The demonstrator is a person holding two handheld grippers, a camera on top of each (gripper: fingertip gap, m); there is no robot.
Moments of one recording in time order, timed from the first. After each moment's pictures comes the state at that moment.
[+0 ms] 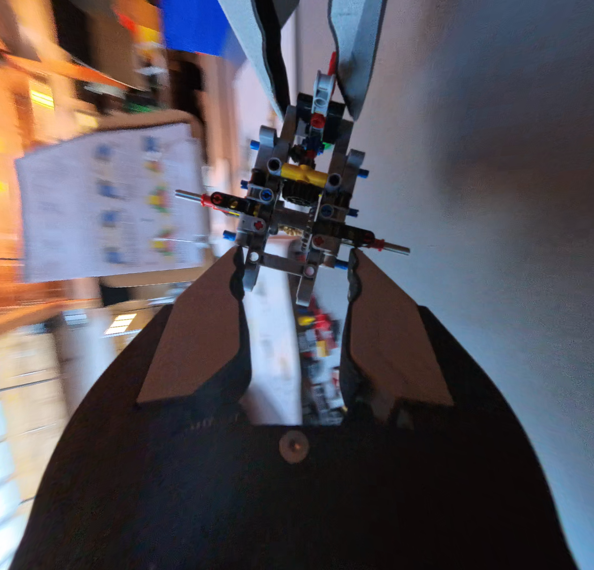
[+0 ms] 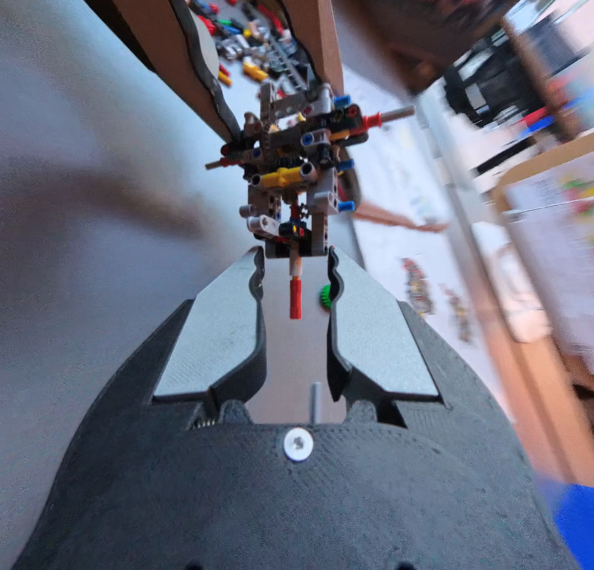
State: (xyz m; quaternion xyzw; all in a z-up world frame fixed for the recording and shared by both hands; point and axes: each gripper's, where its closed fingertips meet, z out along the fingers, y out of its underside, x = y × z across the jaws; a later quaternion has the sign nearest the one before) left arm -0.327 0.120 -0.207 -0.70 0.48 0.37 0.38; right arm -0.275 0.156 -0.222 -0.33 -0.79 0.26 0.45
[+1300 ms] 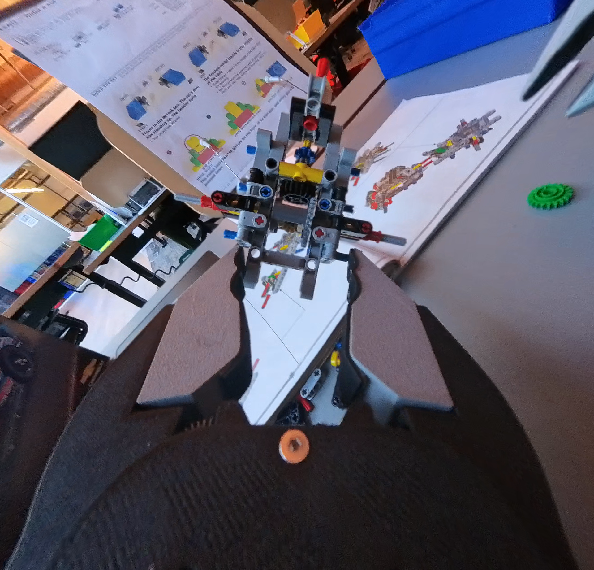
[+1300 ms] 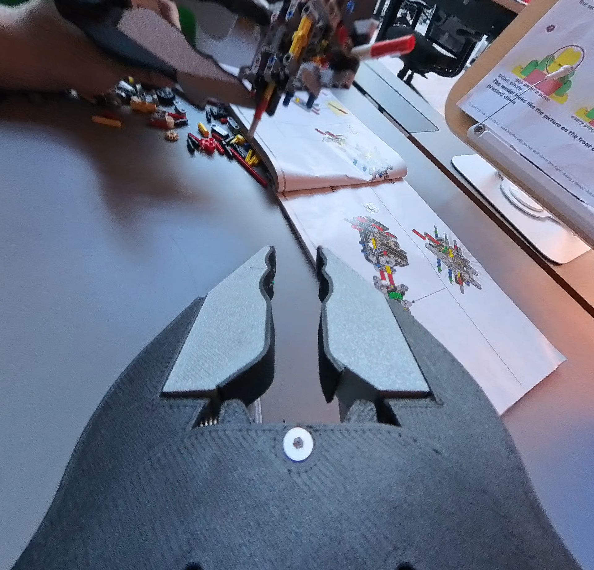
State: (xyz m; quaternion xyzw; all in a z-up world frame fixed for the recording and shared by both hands) left arm -0.441 0.179 -0.181 -0.75 0.17 0.24 0.60; right arm -0.293 0.232 -0.213 -0.47 -0.69 0.35 0.42
